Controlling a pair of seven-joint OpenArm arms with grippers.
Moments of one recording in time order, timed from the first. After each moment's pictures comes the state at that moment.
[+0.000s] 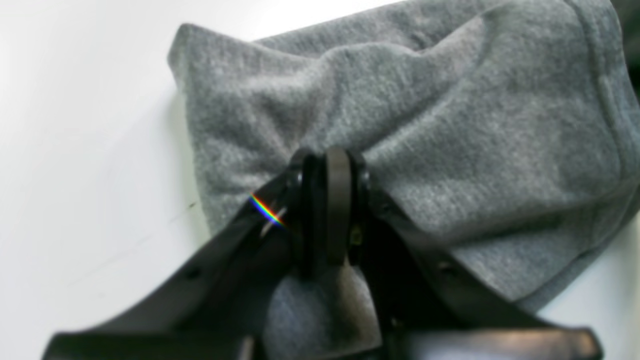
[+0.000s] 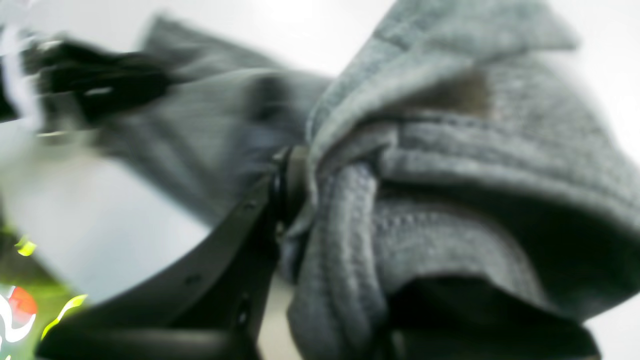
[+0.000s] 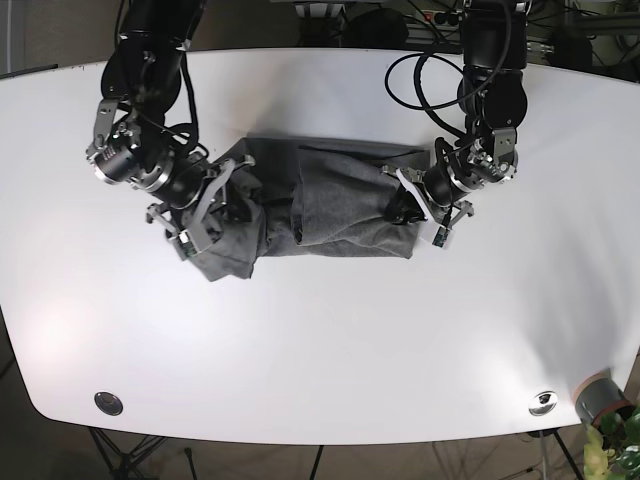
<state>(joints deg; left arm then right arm) -1.1 -8.0 -1.2 76.2 -19.3 -30.6 30.9 -1.8 1.4 12.4 113.1 31.7 31.5 -70.2</state>
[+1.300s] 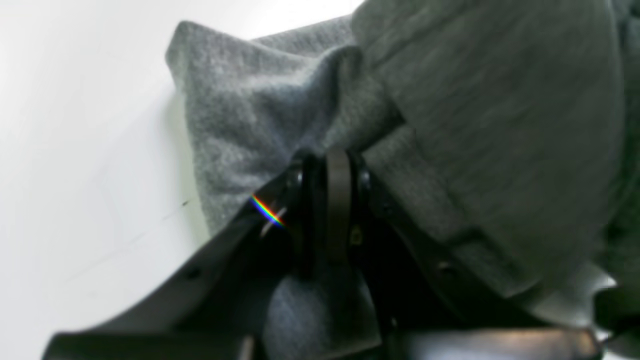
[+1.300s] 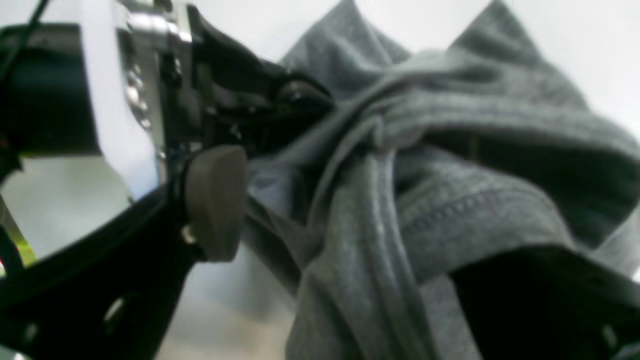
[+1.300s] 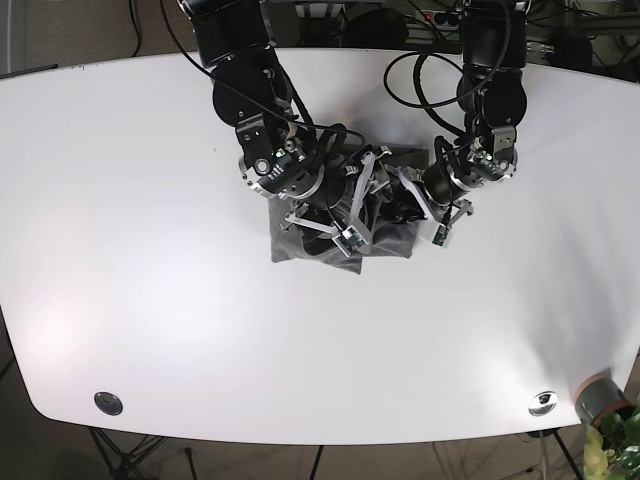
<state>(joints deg) -0.8 -8.0 -1.2 76.5 -19.9 -30.7 30.7 3.4 -7.9 -19.5 97.1 6.4 18.0 -54.6</state>
